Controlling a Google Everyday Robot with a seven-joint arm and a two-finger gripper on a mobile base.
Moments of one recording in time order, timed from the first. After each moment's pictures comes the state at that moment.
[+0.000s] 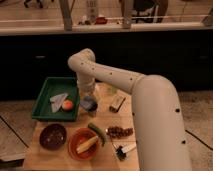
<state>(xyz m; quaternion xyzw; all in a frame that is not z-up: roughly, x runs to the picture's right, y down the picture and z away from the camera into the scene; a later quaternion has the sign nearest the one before) -0.088 0.060 0.818 -0.32 -0.22 -0.53 0.75</state>
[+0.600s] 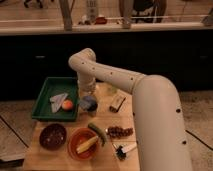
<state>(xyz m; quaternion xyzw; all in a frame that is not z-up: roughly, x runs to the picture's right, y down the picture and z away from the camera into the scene) -0.084 0.058 0.817 -0.32 -0.22 -0.53 0.75</state>
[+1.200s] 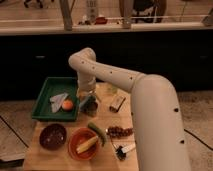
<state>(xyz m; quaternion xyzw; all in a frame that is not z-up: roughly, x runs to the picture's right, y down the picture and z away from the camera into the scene) -0.082 0.058 0.817 -0.33 -0.22 -0.54 0.74</state>
